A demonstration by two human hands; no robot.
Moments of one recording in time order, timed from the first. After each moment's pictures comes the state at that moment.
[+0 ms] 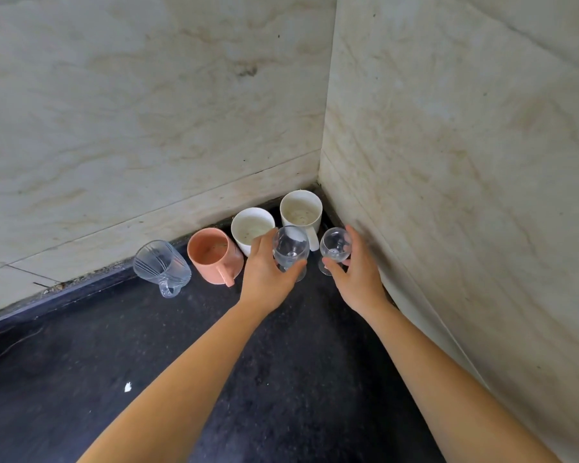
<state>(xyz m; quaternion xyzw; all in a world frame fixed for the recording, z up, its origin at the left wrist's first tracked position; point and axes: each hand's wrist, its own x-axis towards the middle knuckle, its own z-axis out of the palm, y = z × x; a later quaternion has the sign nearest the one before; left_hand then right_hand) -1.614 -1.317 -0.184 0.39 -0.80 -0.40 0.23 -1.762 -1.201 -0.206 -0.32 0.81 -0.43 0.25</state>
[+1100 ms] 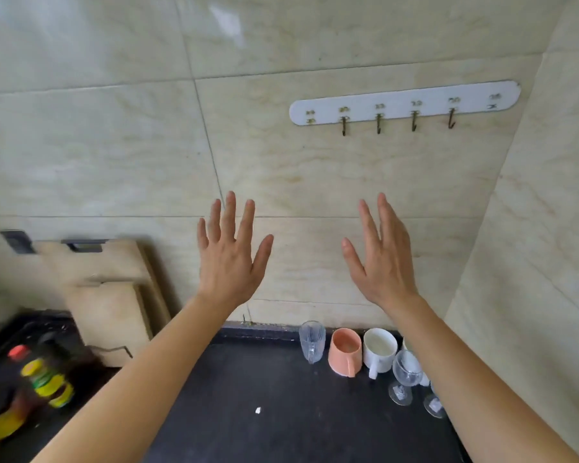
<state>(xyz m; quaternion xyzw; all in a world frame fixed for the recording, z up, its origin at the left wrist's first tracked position) -1.348 -1.324 0.162 0.55 -0.77 0.16 0.29 -1.612 -1.300 0.130 -0.67 0.62 -0.37 -0.16</state>
